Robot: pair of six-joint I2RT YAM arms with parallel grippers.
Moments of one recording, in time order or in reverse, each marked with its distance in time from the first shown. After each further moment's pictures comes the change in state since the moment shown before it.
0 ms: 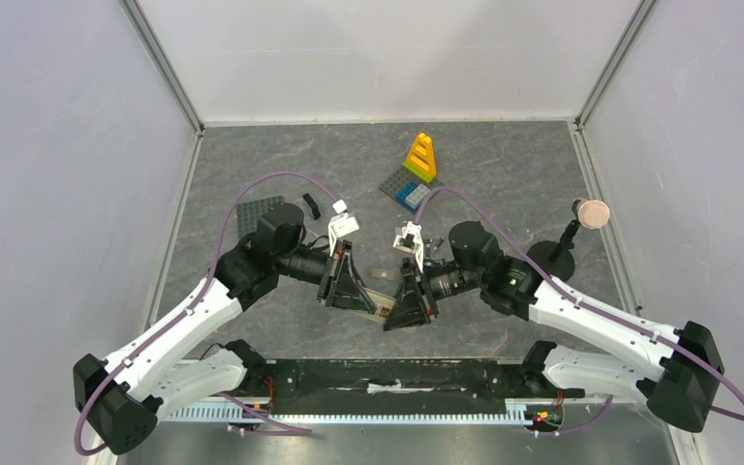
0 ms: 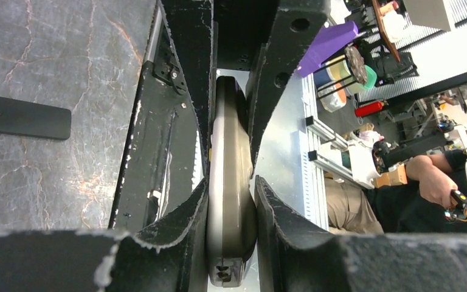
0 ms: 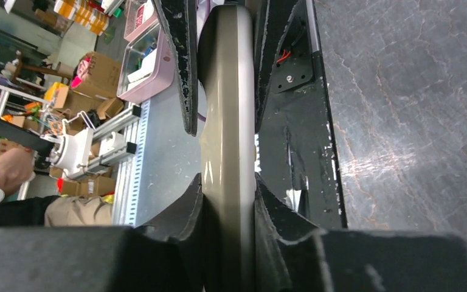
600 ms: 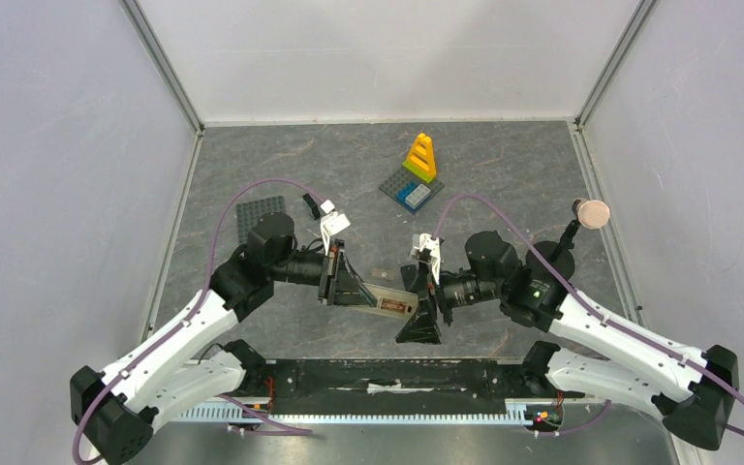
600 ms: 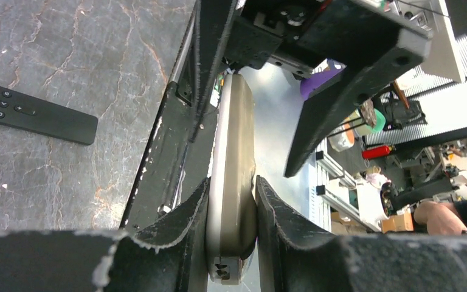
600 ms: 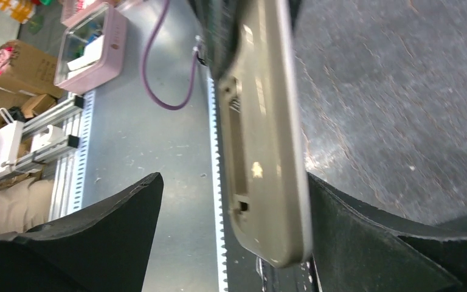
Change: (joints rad) left arm 0.013 -0.094 -0.105 0.135 -0.134 -0.137; right arm 0.005 -0.136 -0.032 -0.173 0.162 -0.162
